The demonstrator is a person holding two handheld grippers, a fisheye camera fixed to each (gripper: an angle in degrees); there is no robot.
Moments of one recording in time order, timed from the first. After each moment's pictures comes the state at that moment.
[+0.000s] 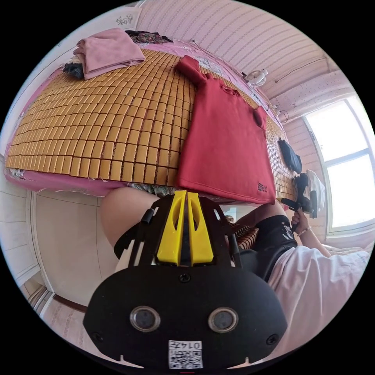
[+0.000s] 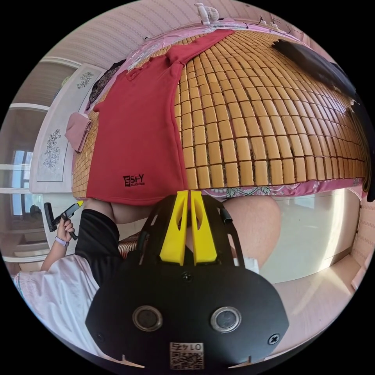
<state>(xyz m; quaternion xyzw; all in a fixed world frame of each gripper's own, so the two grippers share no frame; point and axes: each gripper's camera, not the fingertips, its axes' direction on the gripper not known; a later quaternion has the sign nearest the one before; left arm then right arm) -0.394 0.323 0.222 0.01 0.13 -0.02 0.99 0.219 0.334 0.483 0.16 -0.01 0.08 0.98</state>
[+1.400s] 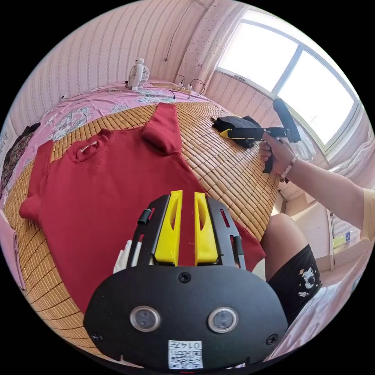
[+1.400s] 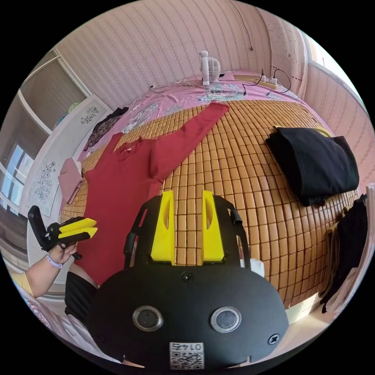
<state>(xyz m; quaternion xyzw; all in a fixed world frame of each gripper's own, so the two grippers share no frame) -0.081 0.129 0.385 0.07 0.16 0.33 0.93 0.263 0.238 0.382 0.34 0.07 0.05 0.94</state>
